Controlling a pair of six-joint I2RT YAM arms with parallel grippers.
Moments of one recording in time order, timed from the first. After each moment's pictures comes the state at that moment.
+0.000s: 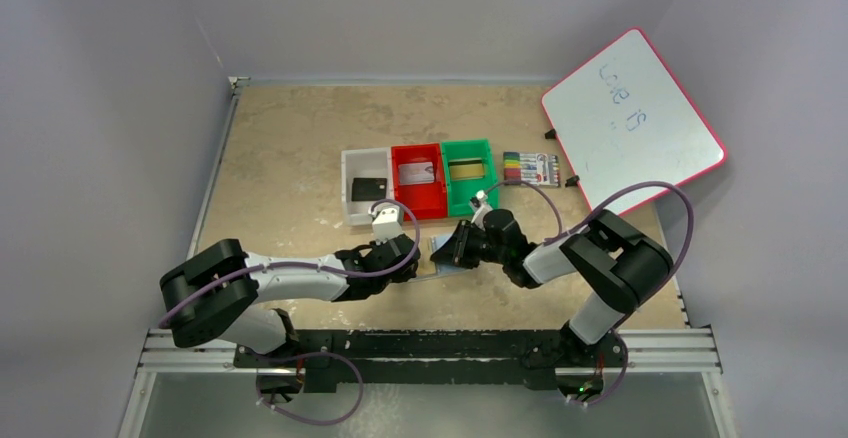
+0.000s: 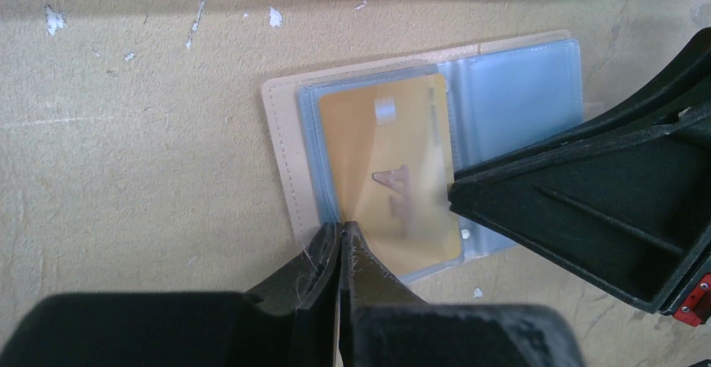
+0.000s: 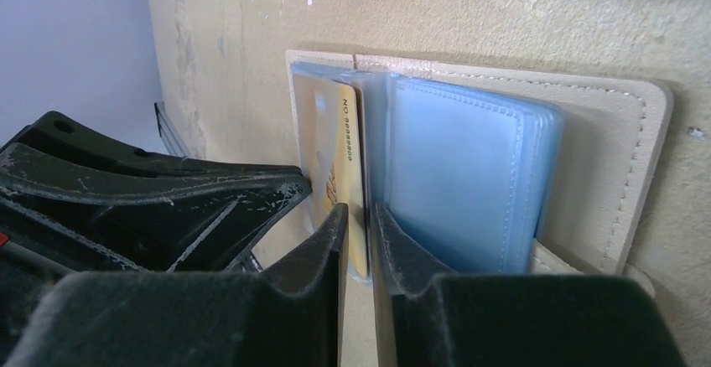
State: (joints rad) left arm -1.07 1.42 0.56 -0.02 -0.47 -1.01; right arm 0.69 1.64 0.37 0.71 -0.34 1.00
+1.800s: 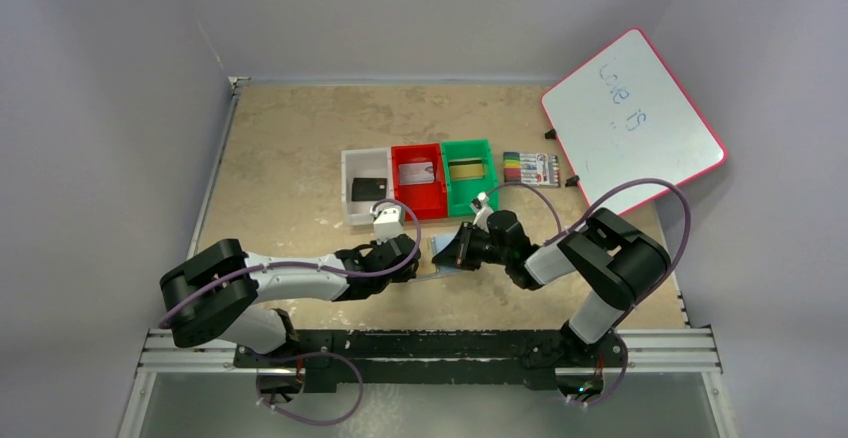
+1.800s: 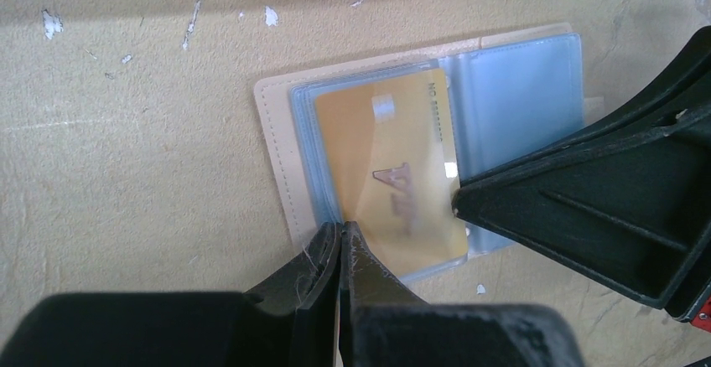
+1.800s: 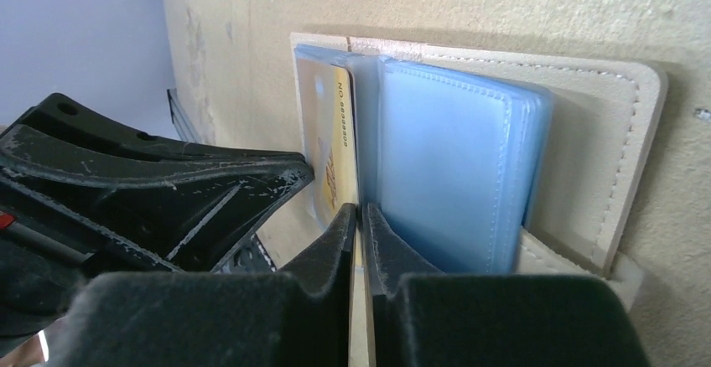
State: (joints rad) left arm -1.07 1.42 0.56 -0.03 -0.46 -0.98; right arm 0.67 1.66 0.35 0.77 -0.41 1.00
